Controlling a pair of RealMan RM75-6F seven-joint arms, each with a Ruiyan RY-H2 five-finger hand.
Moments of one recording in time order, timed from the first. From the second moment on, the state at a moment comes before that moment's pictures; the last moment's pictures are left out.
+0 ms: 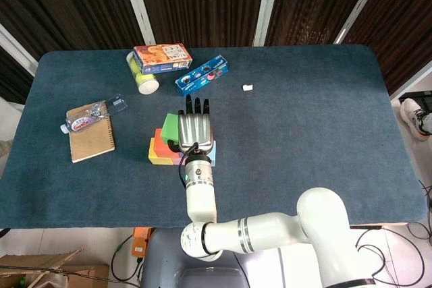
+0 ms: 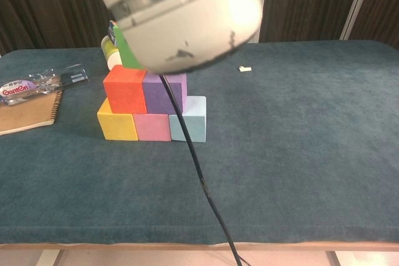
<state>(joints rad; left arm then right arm) -0.09 -1.06 0.03 -1.18 1.41 1.15 -0.46 1.53 -1.84 0.65 -1.53 -0.07 1.54 -1.24</state>
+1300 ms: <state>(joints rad) -0.10 -1.06 0.03 -1.17 1.40 1.13 -0.46 1.47 -1.83 0.63 -1.51 -0.09 1.43 -1.22</state>
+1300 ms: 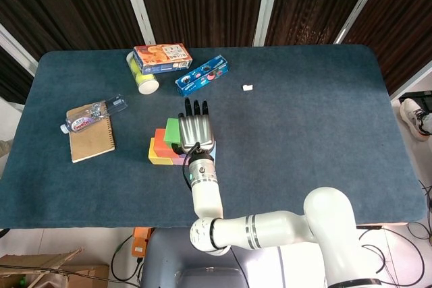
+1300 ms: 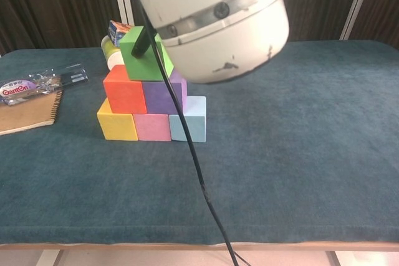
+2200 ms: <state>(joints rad) -0.09 -1.06 0.03 -1.16 1.40 1.13 -0.47 1.46 -1.82 0.64 -1.52 -0.09 1.40 -1.20</state>
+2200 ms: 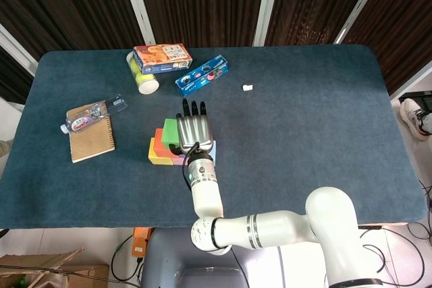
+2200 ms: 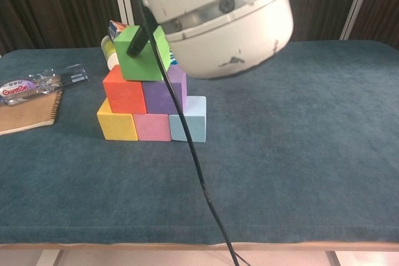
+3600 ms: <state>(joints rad) -0.10 -1.07 0.02 -1.15 1.40 1.12 -0.48 1.45 -1.79 0.62 -1.53 -0.04 1.35 -1.19</state>
